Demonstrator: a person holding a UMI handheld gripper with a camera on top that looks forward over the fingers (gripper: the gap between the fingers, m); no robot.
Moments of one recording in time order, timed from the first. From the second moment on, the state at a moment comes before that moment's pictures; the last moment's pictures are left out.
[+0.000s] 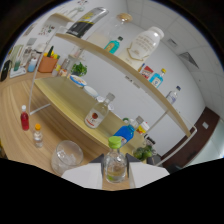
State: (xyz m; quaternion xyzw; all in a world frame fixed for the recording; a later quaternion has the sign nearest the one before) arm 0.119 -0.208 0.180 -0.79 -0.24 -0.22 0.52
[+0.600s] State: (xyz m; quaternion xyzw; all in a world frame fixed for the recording) arm 0.106 -0.190 0.195 -0.49 -0.61 -0.54 0.32
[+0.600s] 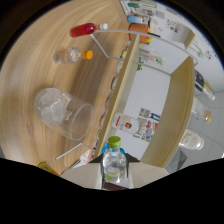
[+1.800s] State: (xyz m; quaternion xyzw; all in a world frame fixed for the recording) arm 0.115 -0.202 0.220 -0.78 -0.10 -0.01 0.62
